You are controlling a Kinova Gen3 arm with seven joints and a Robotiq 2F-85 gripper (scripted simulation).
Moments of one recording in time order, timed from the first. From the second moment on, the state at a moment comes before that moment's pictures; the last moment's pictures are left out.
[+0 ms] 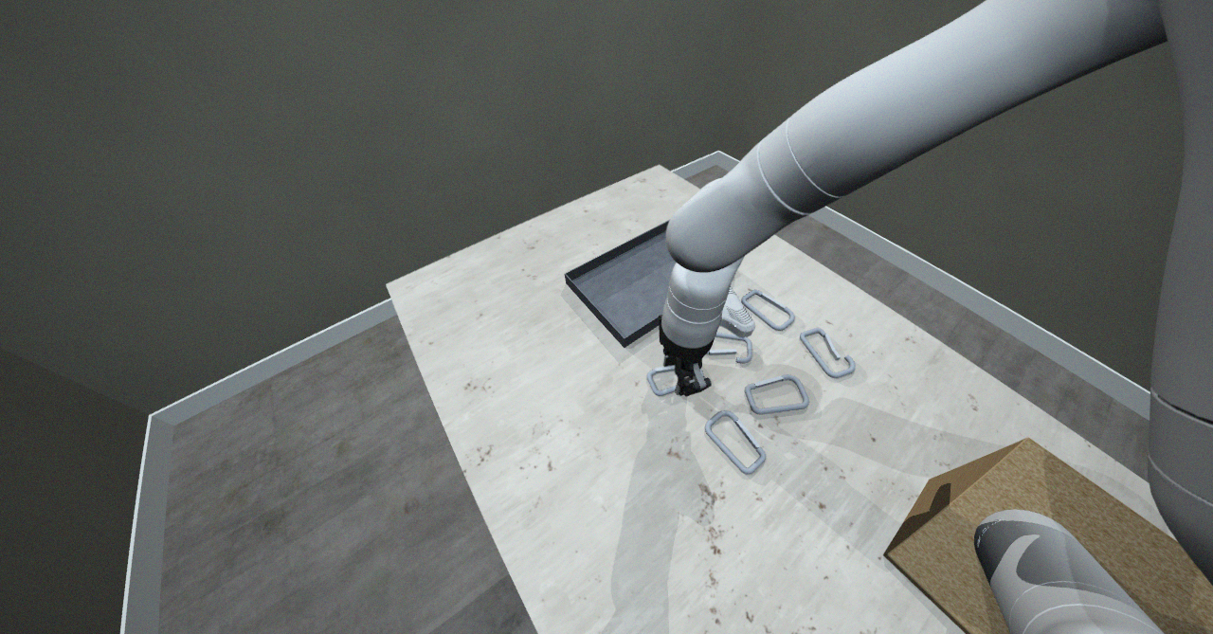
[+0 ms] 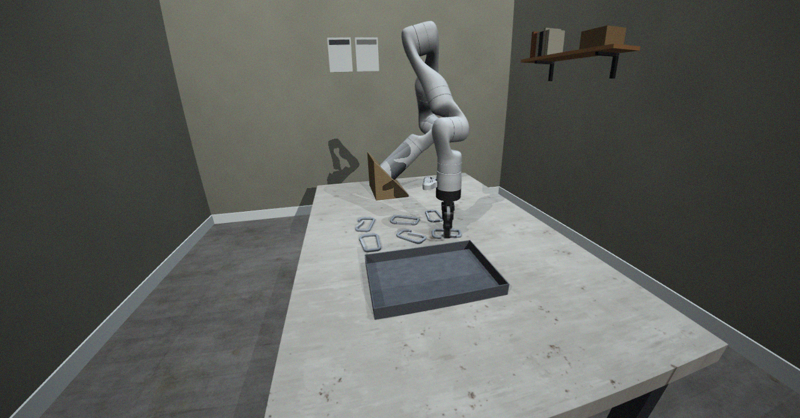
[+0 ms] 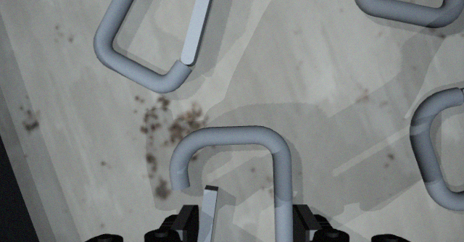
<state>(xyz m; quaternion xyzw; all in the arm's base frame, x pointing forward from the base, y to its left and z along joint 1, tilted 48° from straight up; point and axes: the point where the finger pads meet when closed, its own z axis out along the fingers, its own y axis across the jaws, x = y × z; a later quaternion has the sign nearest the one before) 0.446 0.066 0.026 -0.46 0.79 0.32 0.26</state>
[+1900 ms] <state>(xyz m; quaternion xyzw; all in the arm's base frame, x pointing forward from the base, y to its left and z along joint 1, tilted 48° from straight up) 0.446 0.066 0.026 -0.46 0.79 0.32 0.26</state>
